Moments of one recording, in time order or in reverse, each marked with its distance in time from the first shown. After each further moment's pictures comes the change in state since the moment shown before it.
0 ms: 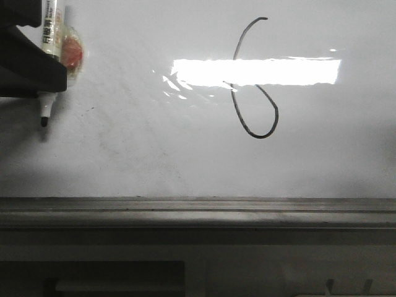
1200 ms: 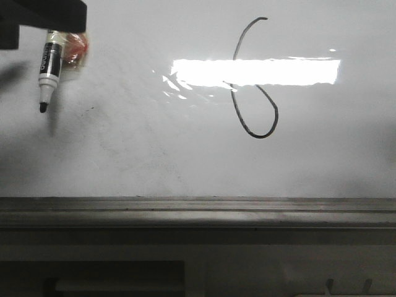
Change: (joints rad) left arm 0.000 -0.134 -0.020 0.048 0.047 0.168; right arm 0.000 -0.005 0.000 0.000 -0.008 0.001
